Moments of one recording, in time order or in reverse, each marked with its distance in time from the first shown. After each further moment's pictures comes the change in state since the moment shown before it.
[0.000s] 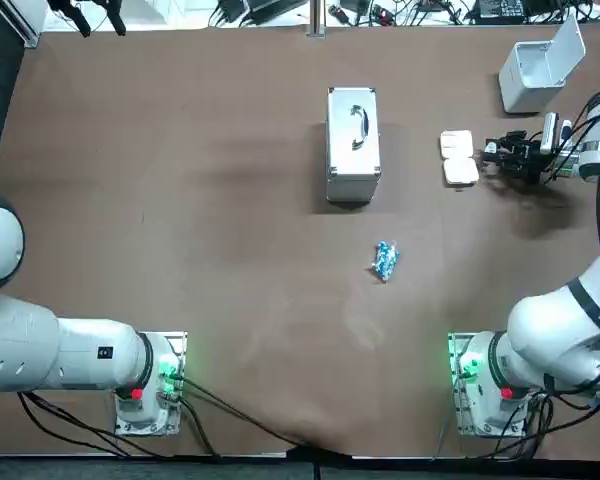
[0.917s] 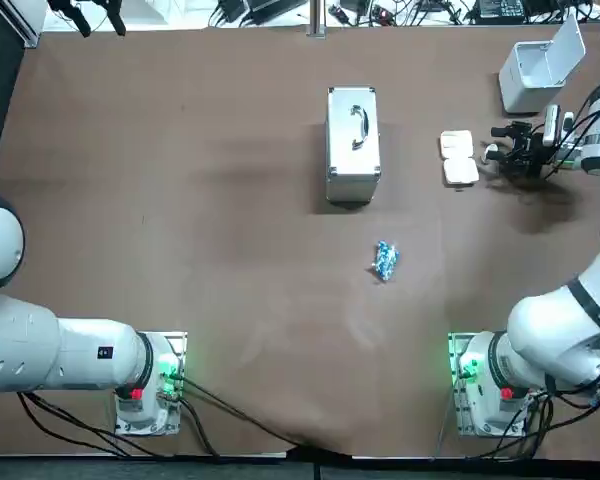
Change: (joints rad) arm 0.002 0.014 0.000 0.057 -0.013 -0.031 0.060
